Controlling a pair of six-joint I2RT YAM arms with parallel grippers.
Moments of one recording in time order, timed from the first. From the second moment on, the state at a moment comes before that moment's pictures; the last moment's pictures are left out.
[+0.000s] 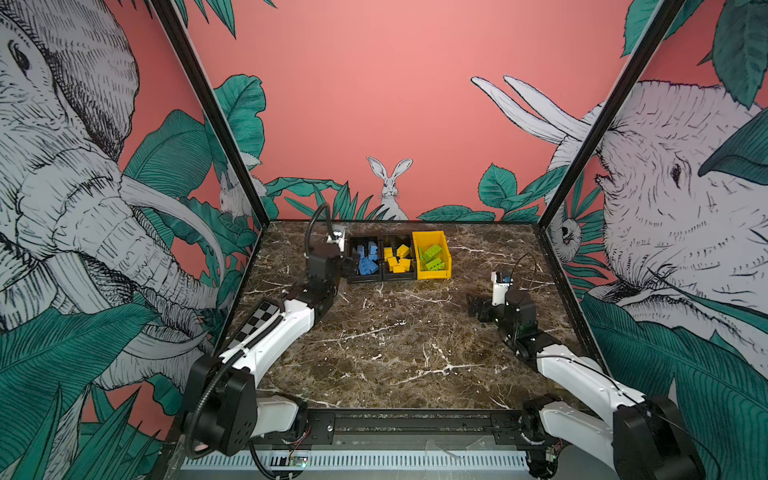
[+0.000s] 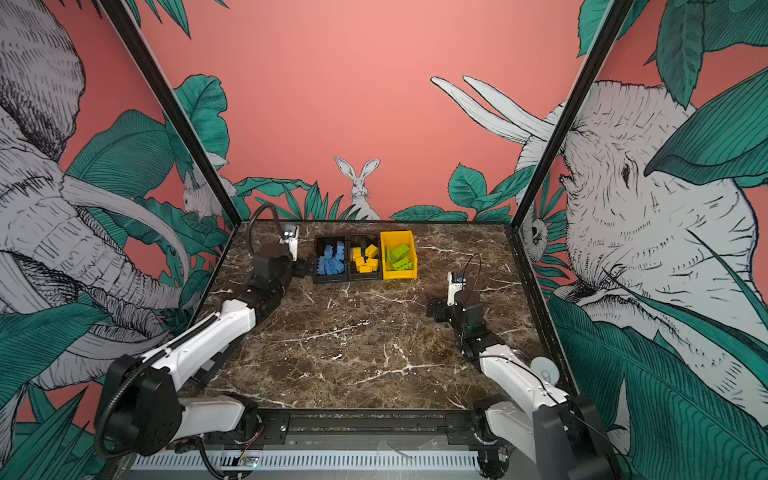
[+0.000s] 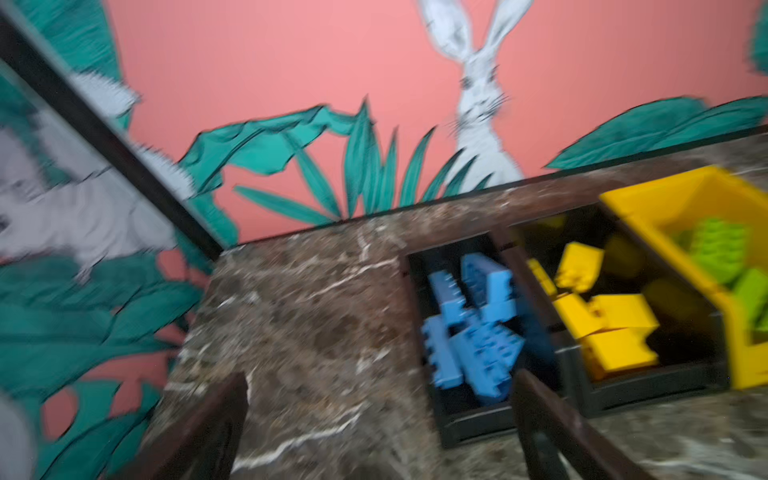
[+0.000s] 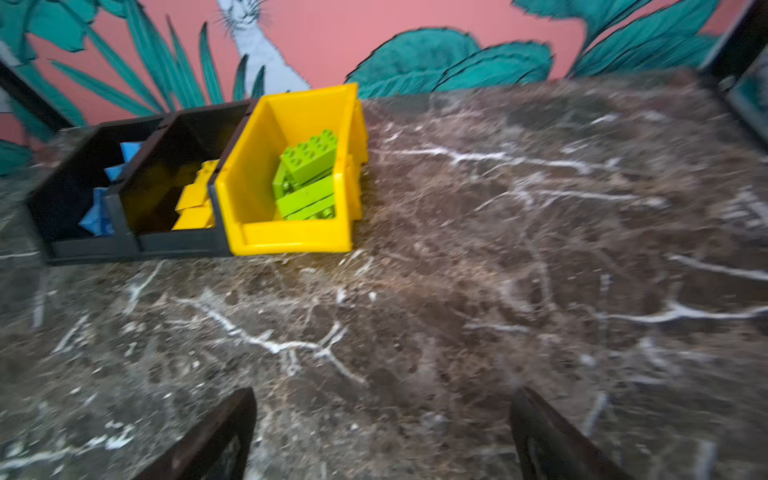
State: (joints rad) left arm -0.37 1.26 0.81 0.09 -0.40 0.11; right arm 0.31 1.04 0.41 0.18 0.12 0.18
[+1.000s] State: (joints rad) left arm -0.07 1.57 0.39 0.78 -0.16 0.14; right arm 0.06 1.53 0.39 0.69 0.22 -0.07
